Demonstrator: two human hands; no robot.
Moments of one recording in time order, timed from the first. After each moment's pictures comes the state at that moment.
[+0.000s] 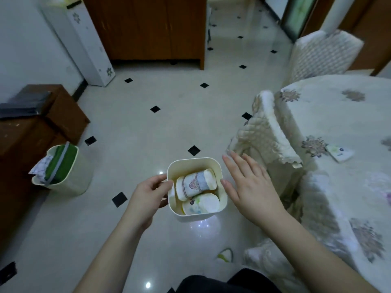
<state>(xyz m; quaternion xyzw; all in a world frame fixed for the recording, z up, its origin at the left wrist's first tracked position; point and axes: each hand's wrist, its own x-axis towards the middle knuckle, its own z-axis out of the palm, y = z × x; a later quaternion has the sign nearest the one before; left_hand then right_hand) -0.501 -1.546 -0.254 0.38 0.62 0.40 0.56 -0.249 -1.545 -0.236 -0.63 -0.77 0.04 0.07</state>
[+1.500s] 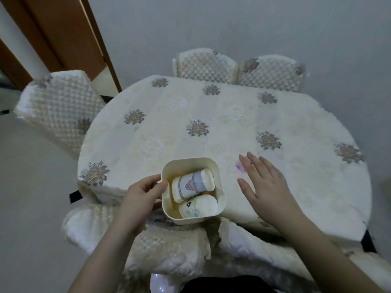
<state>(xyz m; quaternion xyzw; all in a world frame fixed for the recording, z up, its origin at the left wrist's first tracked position) -0.038 -1.182 -0.229 0.66 0.25 0.01 0.71 0.032 -1.466 -0.218 -0.98 -0.18 -0.01 0.11</state>
